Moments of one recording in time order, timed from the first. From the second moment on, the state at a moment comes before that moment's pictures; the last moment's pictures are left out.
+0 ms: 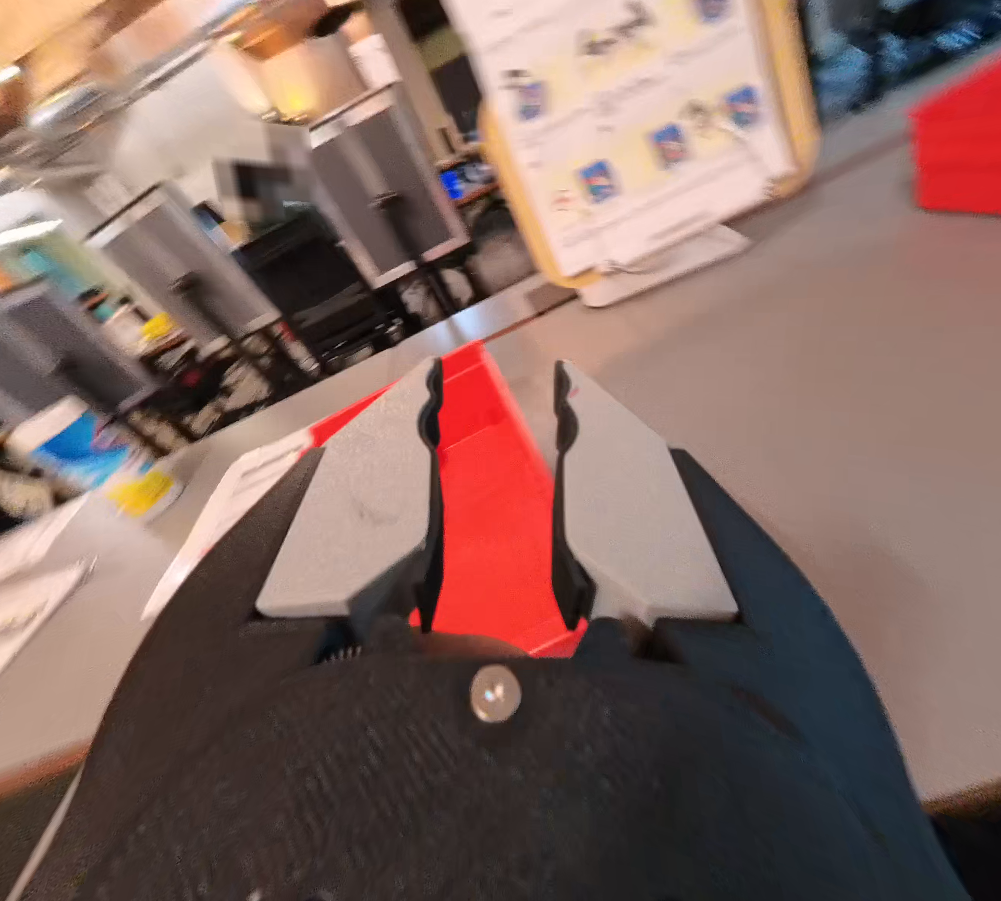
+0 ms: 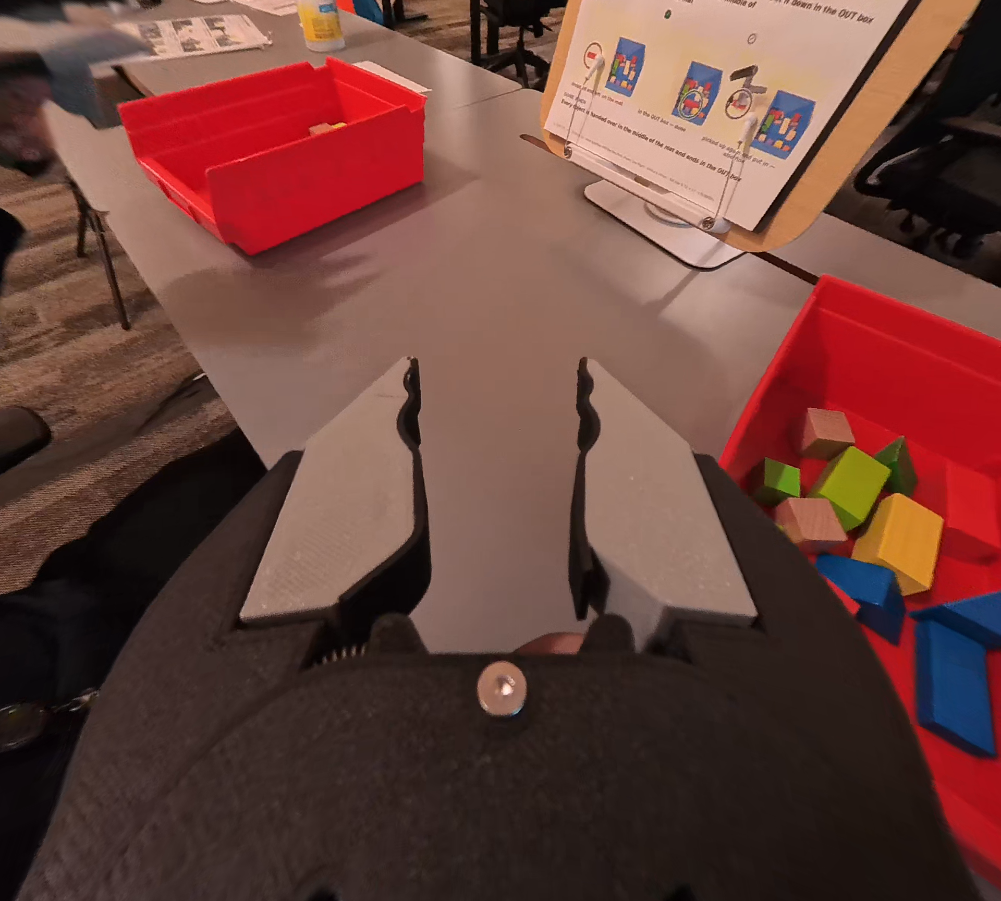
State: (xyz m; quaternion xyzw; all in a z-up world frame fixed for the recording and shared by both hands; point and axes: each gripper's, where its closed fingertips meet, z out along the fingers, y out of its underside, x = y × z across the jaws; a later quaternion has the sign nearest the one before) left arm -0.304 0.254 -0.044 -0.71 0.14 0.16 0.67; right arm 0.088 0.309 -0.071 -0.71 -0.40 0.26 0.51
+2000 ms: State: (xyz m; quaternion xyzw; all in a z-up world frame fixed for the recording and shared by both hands) left arm -0.514 0.359 -0.249 -0.86 0.43 0.26 -0.06; right arm 0.067 0.269 -0.066 -0.65 -0.48 0.37 0.47
